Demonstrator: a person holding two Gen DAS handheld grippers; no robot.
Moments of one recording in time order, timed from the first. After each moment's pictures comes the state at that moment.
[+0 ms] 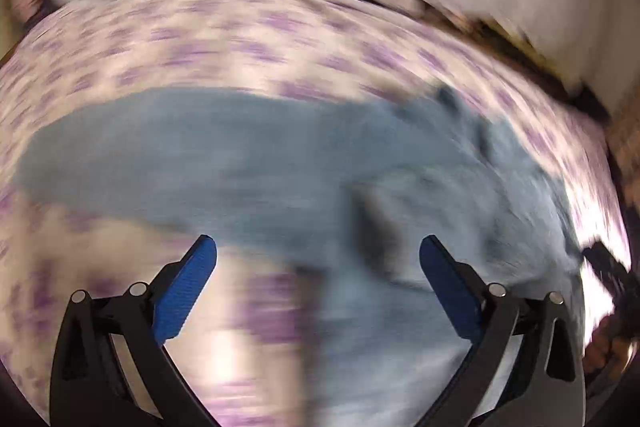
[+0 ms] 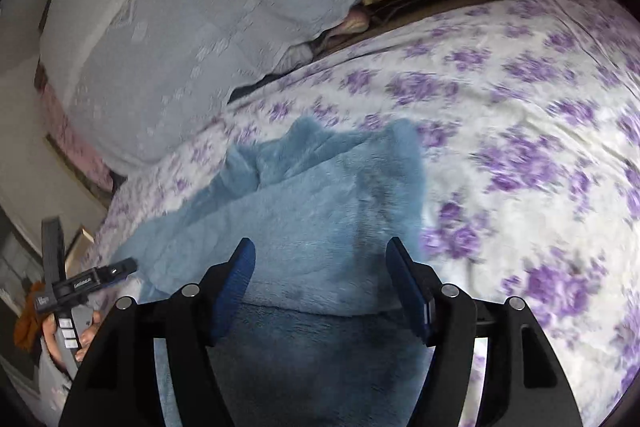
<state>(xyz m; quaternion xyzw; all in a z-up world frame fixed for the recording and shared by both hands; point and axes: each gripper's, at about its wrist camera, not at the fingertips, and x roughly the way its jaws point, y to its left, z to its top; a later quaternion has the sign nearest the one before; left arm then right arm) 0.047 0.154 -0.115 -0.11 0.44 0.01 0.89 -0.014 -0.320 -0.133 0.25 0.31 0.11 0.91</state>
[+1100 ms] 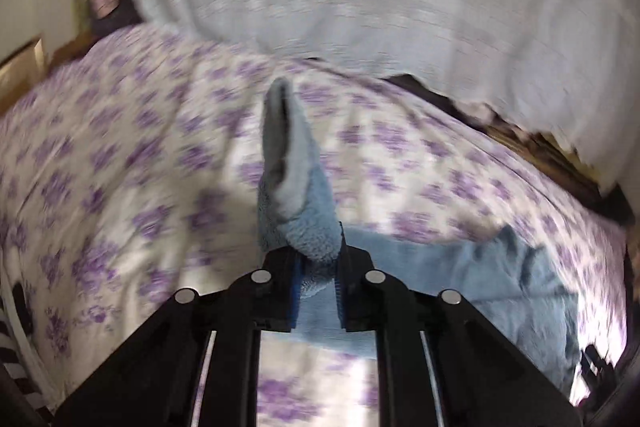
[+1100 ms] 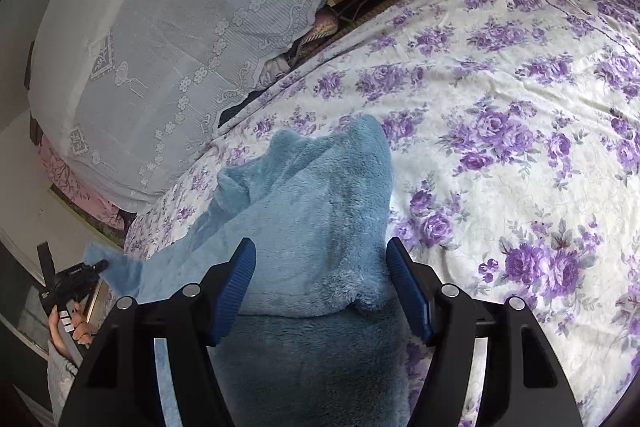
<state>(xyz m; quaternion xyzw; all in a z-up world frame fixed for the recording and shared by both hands) 0.077 0.229 -0.035 -0.13 0.35 0.07 0.92 -0.009 -0.331 -0.143 0.32 0.31 0.10 0.89</state>
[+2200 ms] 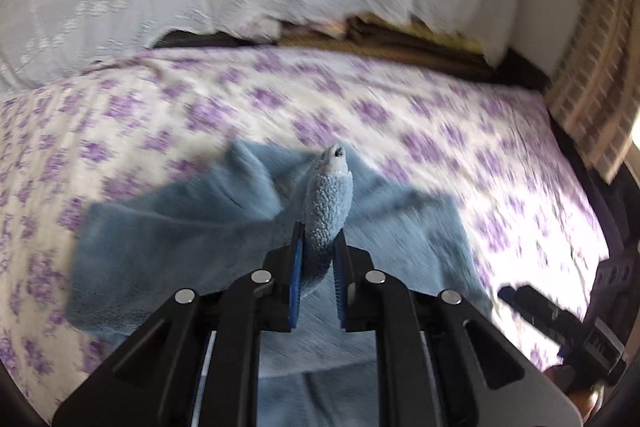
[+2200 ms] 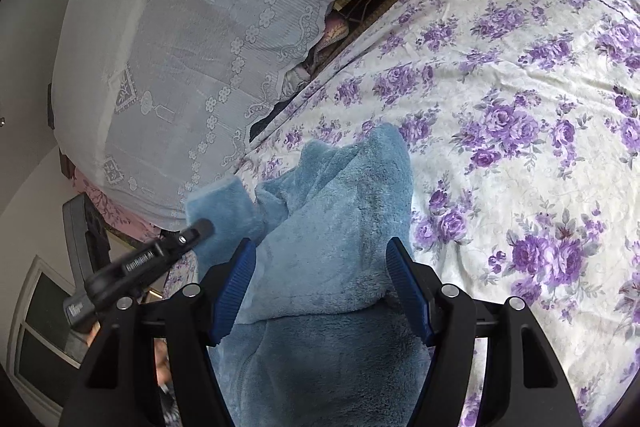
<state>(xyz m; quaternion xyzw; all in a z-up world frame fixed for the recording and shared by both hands) 0.096 -0.062 -0.066 -0.01 0.41 -0.14 0.90 -0.024 -0.349 -0.134 0.40 0.30 0.15 0.86</state>
